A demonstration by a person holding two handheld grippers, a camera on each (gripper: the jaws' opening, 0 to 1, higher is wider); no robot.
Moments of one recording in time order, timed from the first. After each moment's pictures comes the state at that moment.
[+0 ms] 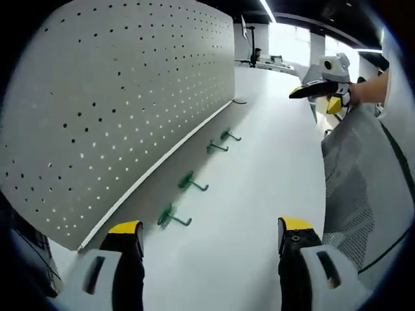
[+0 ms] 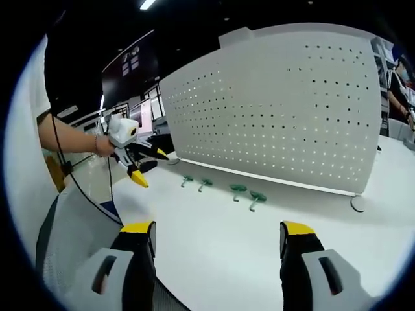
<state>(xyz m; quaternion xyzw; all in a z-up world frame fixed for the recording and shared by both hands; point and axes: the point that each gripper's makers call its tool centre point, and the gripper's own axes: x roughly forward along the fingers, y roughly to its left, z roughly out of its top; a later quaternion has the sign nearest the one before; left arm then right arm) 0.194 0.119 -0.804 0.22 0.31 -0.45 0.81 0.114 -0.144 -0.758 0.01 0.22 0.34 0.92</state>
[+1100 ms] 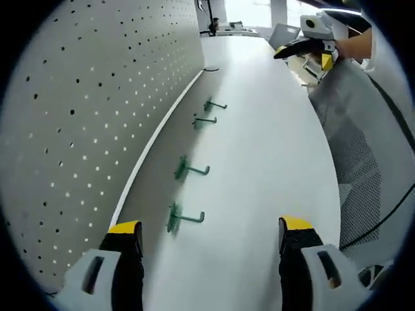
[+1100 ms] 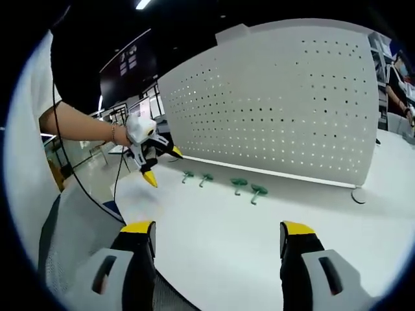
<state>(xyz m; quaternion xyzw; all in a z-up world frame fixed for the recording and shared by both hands) 0.220 0.120 -0.837 0.33 0.34 -0.52 0.71 0.107 -0.146 -0.766 0.02 0.23 0.33 0.91</state>
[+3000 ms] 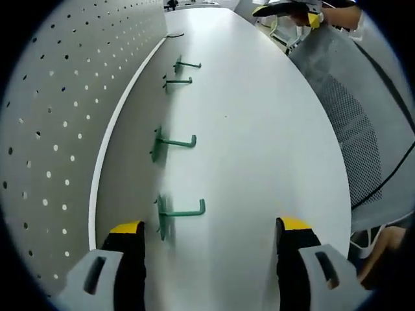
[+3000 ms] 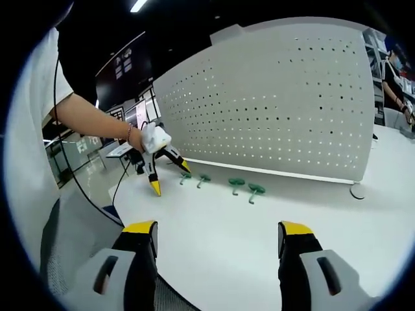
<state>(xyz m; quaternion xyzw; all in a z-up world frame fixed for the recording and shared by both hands) 0.227 0.127 -0.886 0.40 0.40 -0.58 0.59 0.108 -0.148 -0.768 0.03 0.23 0.32 0.92</state>
